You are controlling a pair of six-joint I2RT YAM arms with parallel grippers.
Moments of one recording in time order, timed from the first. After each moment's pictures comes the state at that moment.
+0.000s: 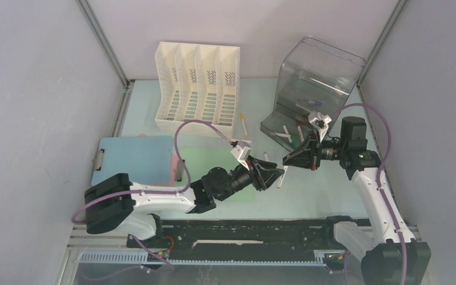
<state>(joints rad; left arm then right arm) -1.23 1.42 0.64 0.91 -0.17 -0.53 0.03 0.98 0.83 -0.48 -1.41 -0.17</state>
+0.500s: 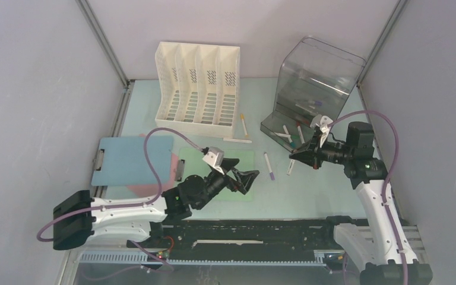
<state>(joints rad) -1.23 1.07 0.46 0.67 -0.41 -0.41 0.01 0.86 0.83 -0.54 -1.08 -0.37</state>
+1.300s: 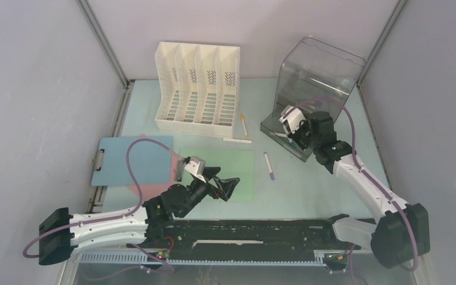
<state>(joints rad) -1.19 0.73 0.24 0.48 -0.45 -0.42 0.33 1.14 0.84 -0.26 -0.14 -0.55</state>
